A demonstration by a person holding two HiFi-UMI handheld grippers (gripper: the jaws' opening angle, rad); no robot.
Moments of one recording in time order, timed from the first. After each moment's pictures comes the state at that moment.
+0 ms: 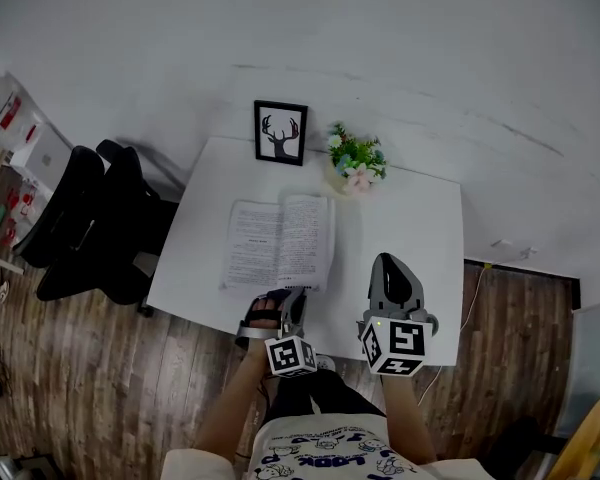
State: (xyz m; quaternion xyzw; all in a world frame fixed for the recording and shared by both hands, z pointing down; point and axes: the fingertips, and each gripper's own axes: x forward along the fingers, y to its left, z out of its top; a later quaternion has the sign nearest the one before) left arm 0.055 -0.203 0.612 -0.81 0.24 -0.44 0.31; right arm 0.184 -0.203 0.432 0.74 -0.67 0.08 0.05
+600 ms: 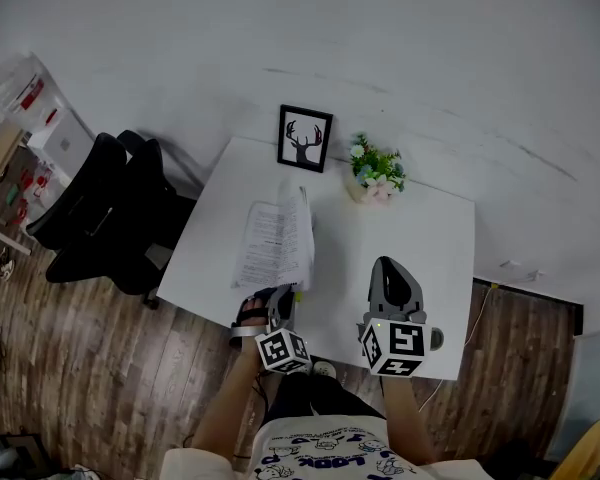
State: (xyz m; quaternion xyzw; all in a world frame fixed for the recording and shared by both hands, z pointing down) left arm 0.001 -0.232 0.612 -0.80 0.32 -0.46 0.24; right arm 0.158 -0.221 0.430 0.70 -0.70 0.08 0.05
